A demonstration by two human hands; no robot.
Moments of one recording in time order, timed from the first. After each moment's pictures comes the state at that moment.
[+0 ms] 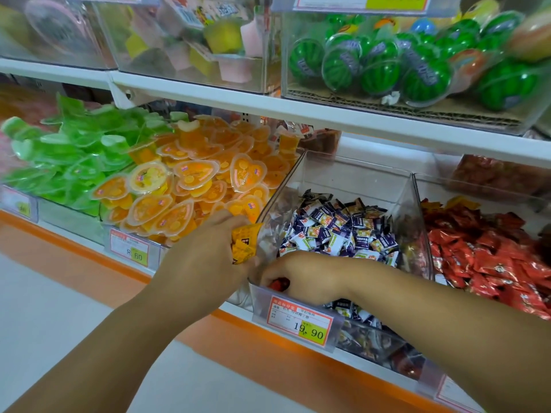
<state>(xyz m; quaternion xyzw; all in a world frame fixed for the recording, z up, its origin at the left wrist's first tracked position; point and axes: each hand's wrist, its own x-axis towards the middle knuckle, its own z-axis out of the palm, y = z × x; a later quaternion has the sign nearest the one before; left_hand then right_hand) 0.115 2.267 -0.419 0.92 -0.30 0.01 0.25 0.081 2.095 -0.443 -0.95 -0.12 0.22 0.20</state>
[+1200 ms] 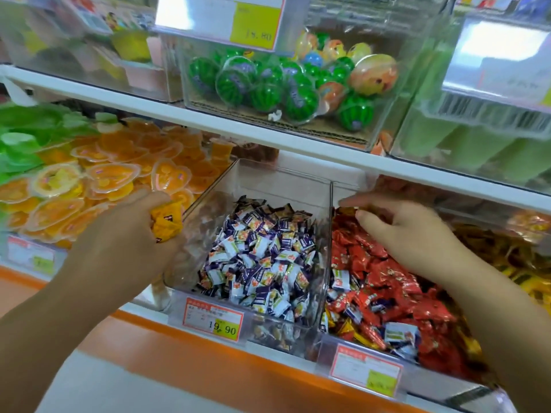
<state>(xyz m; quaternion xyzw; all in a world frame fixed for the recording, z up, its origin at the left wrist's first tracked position) 0.110 2.253 -0.405 0.92 -0.27 0.08 0.26 -0.053 1.973 -0.356 -0.95 0.13 -0.17 0.24</state>
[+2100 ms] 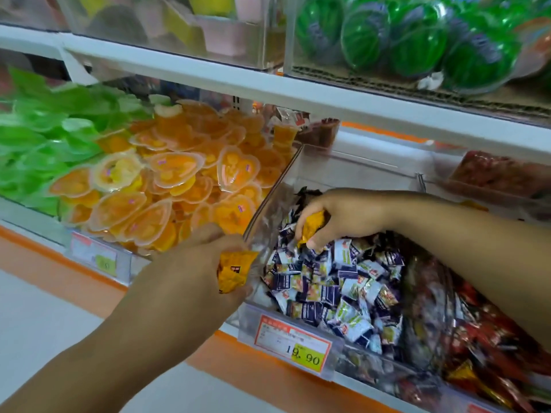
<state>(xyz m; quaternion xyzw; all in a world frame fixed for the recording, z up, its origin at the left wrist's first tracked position) 0.110 2.267 -0.419 0.92 -0.31 -0.02 0.22 0.130 2.007 -0.402 -0.96 -0.06 0.20 0.21</state>
